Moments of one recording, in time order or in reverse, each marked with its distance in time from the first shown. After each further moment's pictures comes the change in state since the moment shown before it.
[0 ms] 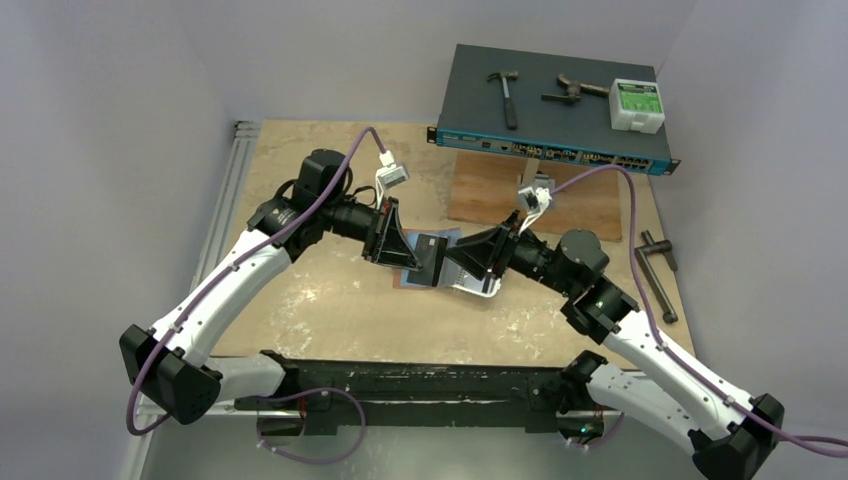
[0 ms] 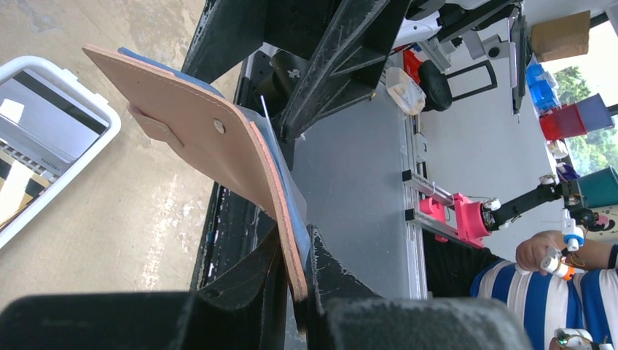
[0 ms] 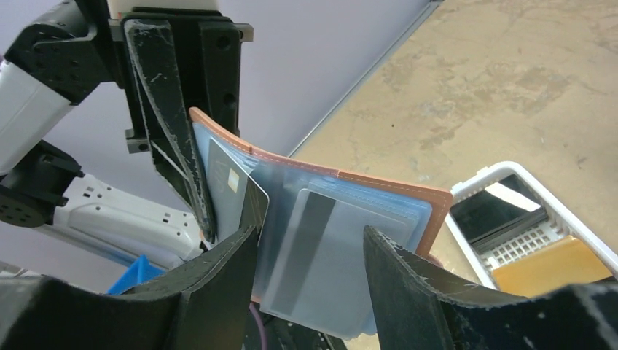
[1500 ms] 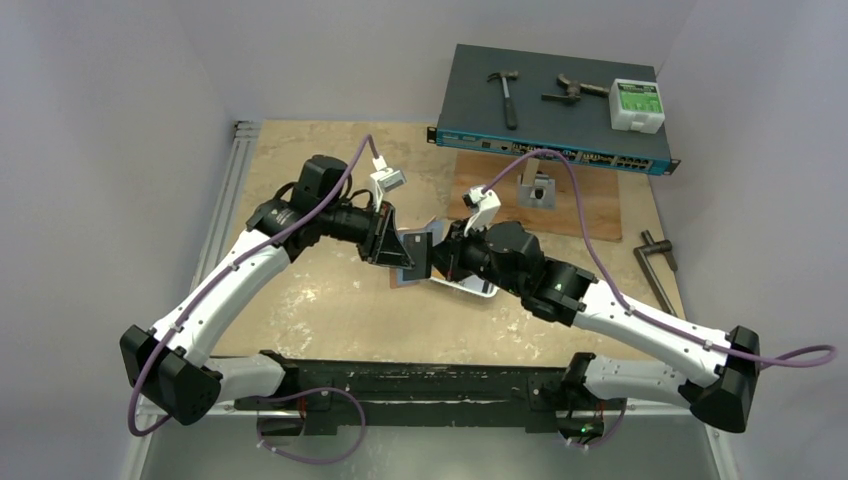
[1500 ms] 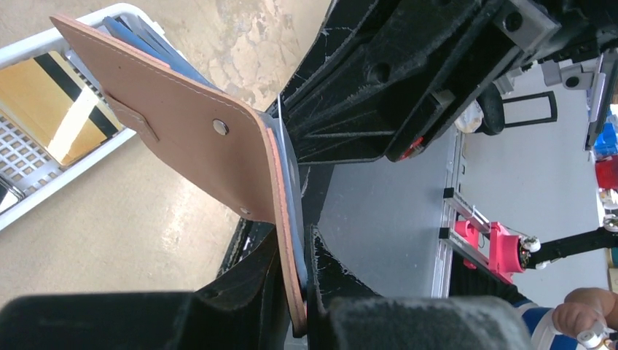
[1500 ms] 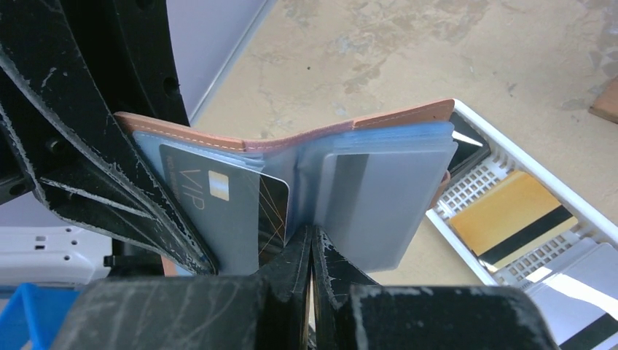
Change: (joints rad) left arm 0.021 -0.002 -0.016 -0.104 -0.182 0.041; right arm 0.305 0.275 0.231 -0.283 0.446 -0.055
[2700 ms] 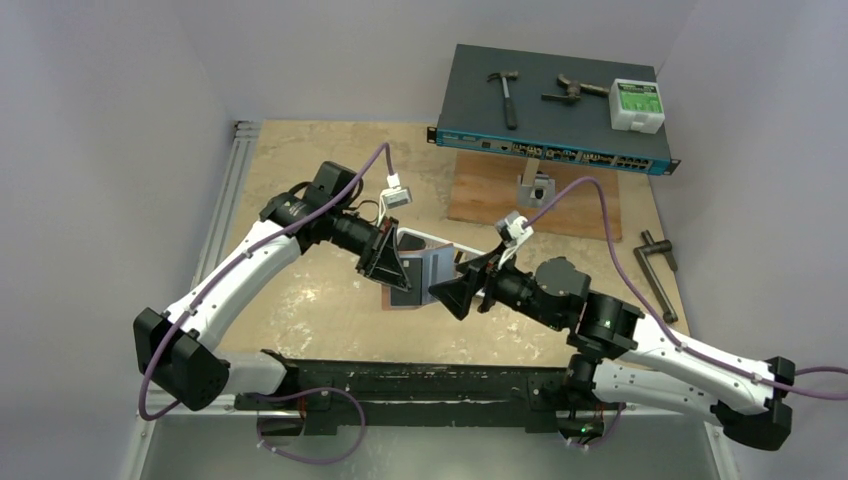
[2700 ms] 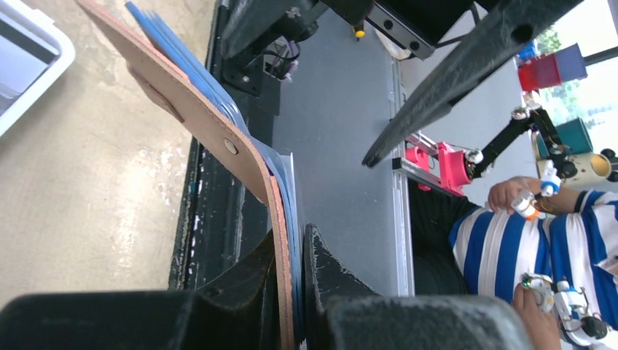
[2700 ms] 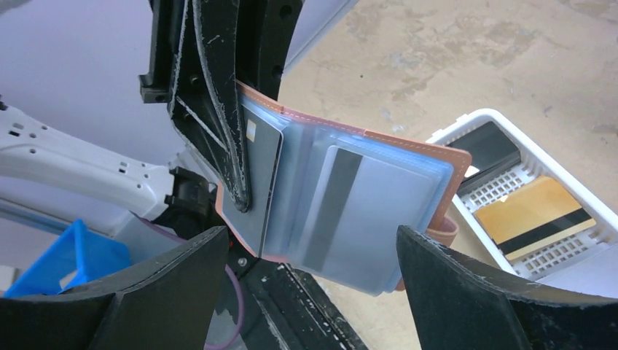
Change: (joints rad) left arm -0.003 0.074 0.013 -0.197 0.246 0.260; right arm 0.126 -0.274 -0.119 -0.034 0.047 -0.066
